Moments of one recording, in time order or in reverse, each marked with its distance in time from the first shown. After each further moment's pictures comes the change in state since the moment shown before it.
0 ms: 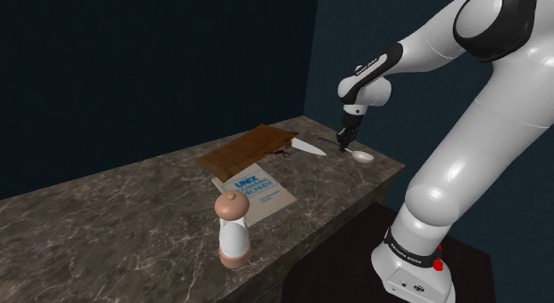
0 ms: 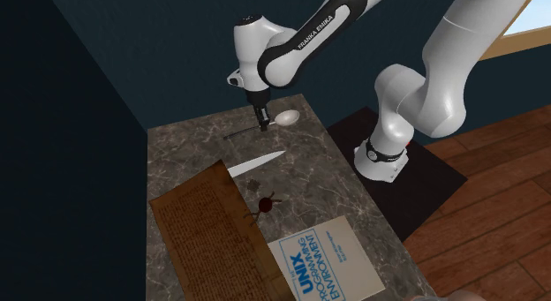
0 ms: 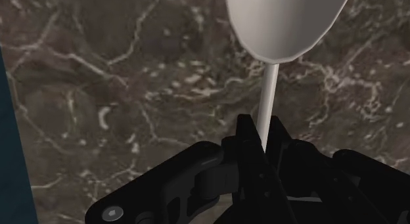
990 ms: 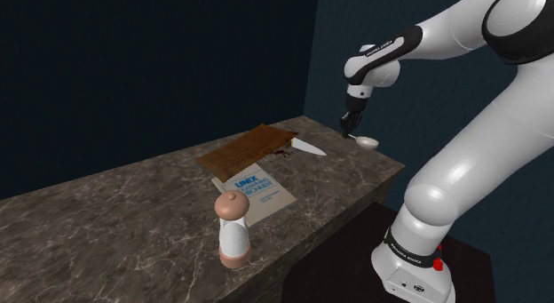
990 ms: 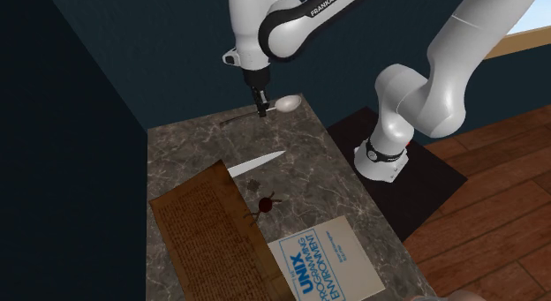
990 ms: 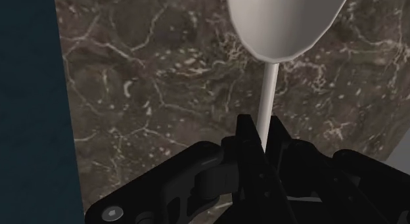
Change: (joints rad) arm -0.019 -0.125 0.035 0.083 -0.068 -0.192 0.068
